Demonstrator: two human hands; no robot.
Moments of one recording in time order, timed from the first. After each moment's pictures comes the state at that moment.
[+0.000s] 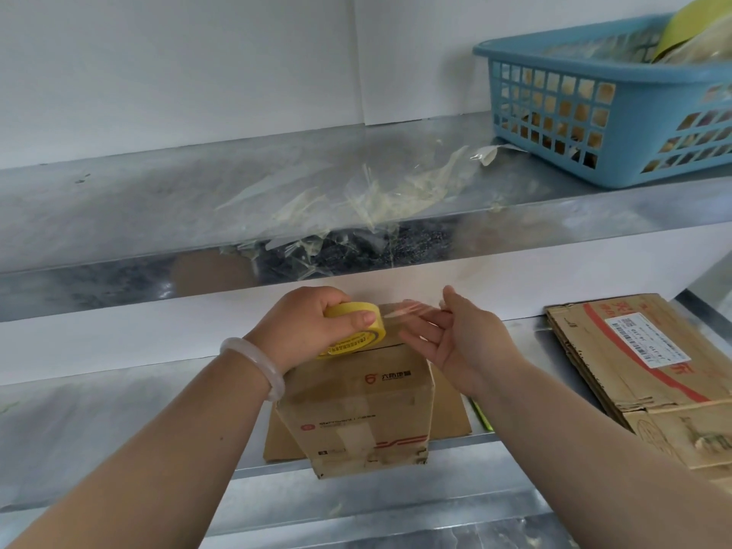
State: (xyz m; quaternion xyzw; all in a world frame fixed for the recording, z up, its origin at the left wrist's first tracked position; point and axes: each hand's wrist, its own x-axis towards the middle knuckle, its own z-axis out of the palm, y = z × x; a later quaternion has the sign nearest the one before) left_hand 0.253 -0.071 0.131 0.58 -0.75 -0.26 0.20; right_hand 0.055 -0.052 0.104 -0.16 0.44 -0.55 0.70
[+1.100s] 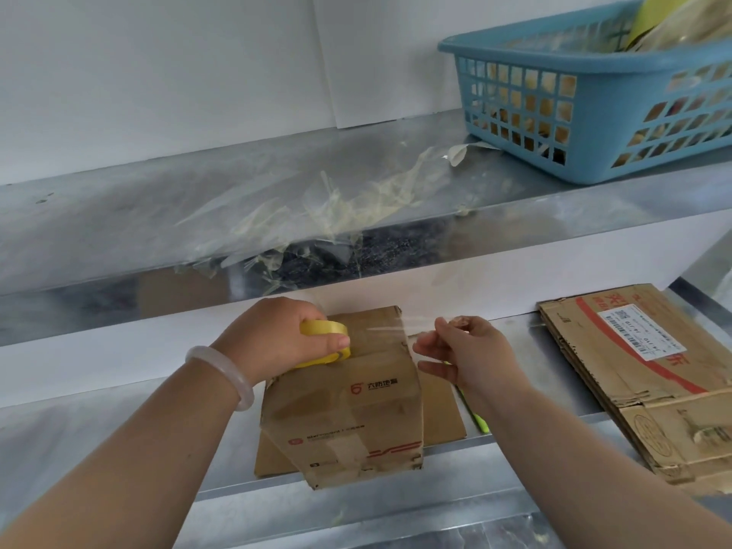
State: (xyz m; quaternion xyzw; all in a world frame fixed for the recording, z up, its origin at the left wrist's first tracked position) left_hand 0.259 -0.075 0.138 0.61 -0.77 -0.18 0.07; right_hand 0.021 -0.051 0.060 -0.25 0.54 -0.53 0.60
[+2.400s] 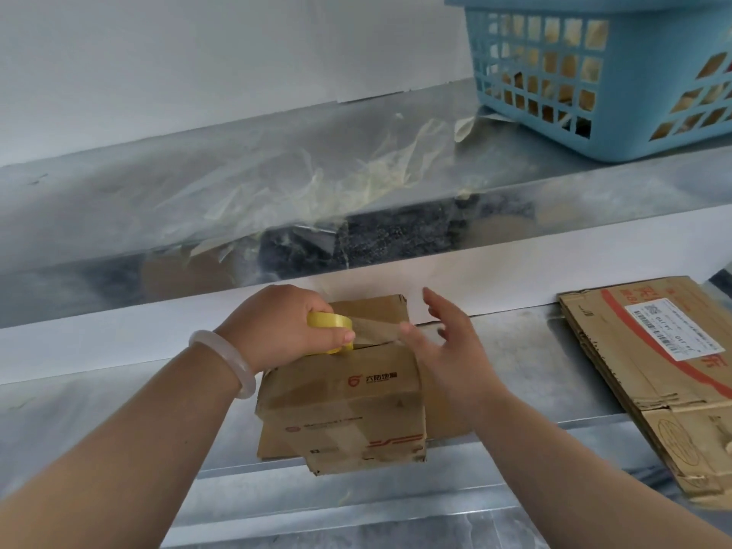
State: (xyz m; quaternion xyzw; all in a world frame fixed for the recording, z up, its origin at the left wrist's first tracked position) left_hand 0.249 -0.075 0.139 0.62 -0.76 -0.18 0.05; right_hand 0.036 -0.056 0.035 -0.54 0.59 -0.42 0.43
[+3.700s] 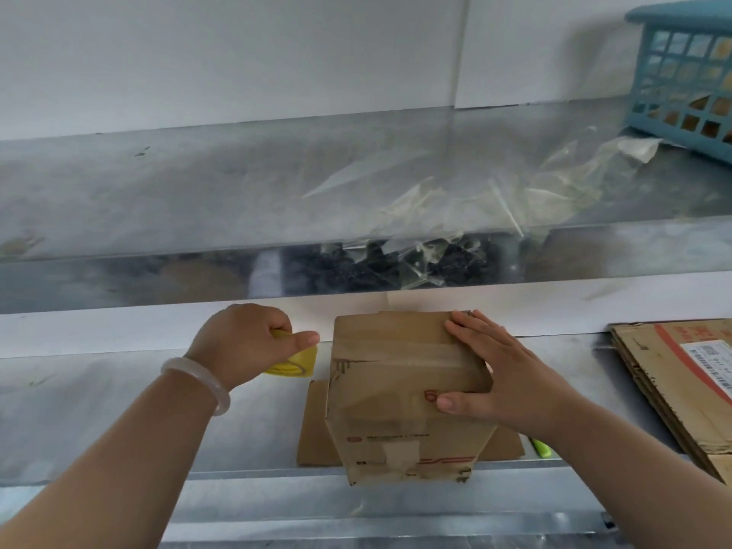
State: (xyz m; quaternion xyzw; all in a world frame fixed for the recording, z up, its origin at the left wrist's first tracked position) left_hand 0.372 -0.075 0.107 0.71 -0.68 -0.11 0.10; right_hand 0.050 -0.055 0.070 -0.77 0.56 -0.11 0.28
